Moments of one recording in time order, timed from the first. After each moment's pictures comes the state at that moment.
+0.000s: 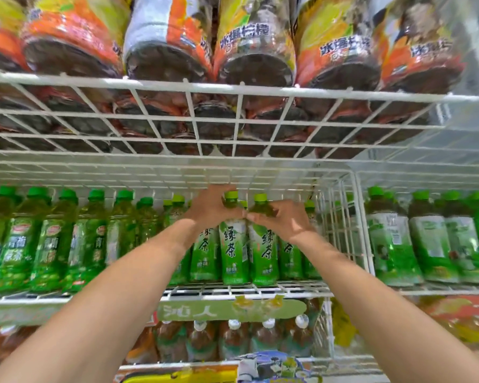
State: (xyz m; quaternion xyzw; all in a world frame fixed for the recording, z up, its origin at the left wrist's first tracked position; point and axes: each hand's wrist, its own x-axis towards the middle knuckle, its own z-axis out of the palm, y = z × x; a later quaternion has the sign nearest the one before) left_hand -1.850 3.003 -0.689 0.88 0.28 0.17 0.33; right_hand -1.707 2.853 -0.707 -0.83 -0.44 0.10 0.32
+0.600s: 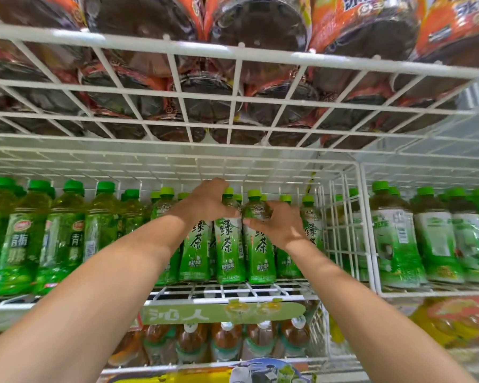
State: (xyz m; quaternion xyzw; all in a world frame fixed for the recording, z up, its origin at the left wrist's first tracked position) left_hand -1.817 3.029 -0.705 0.92 0.30 0.07 0.25; right_hand -1.705 2.867 -0.733 -0.87 -0.40 0.06 0.29
